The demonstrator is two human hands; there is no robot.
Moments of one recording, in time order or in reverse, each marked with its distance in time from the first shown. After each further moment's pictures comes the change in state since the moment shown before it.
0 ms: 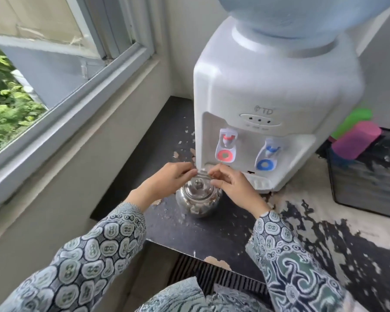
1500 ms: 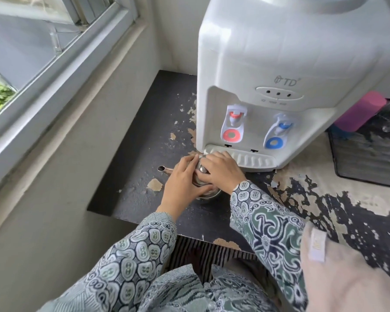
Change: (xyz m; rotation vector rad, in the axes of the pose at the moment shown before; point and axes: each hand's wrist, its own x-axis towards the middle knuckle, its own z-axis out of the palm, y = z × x) left_hand -0.001 -0.049 0.091 -0.025 0.214 -0.043; right_hand 0.035 0.023 0.050 -1.000 -0.019 -0.047
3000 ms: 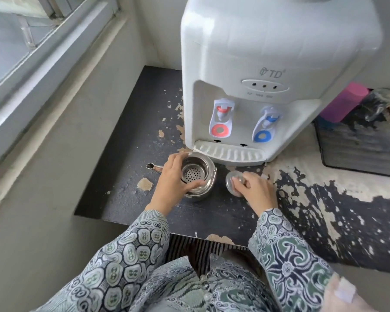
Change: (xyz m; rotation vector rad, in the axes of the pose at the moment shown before) left_hand -0.002 -0.008 -0.003 -0.224 -0.023 -0.017; right_hand -0.090 0.058 0.038 0.185 0.173 0.538
